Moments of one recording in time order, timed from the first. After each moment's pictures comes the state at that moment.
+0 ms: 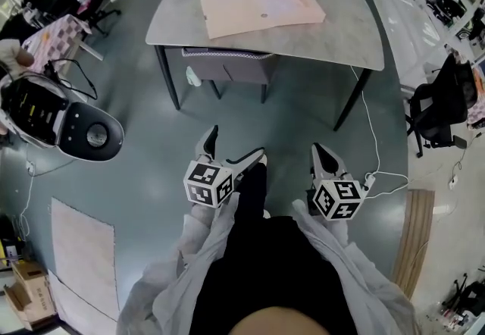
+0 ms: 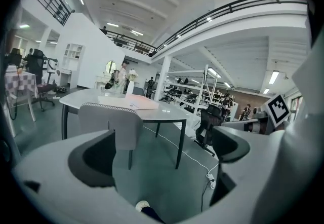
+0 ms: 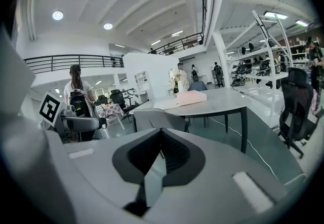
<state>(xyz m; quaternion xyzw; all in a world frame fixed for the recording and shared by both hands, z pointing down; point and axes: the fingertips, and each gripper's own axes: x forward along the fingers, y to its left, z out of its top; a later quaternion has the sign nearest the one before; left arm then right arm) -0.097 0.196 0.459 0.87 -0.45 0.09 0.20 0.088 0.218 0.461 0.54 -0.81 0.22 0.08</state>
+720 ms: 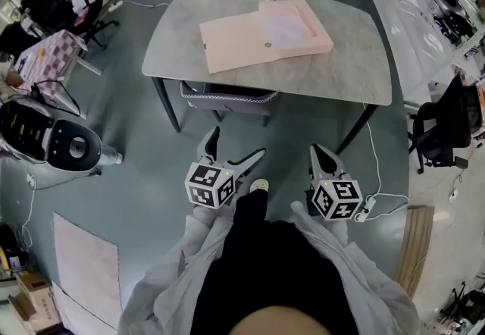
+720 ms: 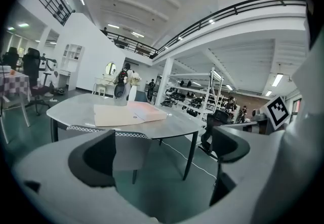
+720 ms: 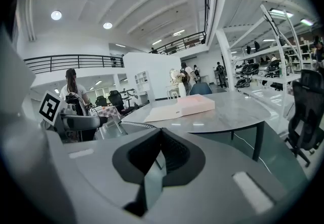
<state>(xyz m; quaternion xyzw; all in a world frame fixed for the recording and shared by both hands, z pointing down) -0.111 0.031 0.439 0.87 -0.45 0.07 0.20 0.066 0.053 0.445 0.53 -0.81 0.21 0.08</state>
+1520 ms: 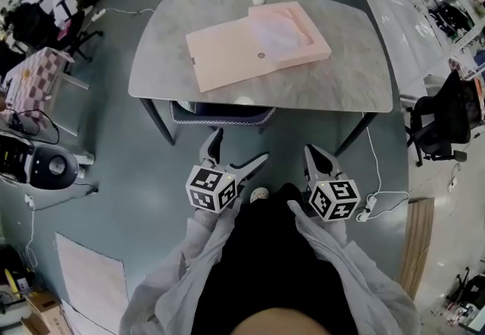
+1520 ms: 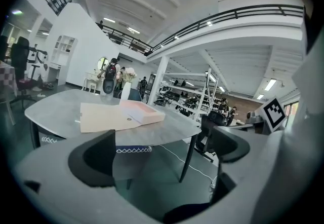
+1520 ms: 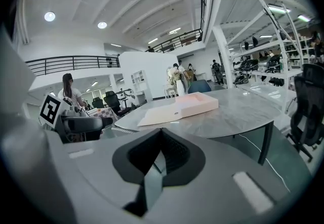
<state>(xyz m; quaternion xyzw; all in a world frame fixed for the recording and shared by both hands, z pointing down) -0.102 -0.052 0.454 0.89 -0.40 0.07 0.21 0.049 -0.025 0.461 0.54 -0.80 0.23 0.08</state>
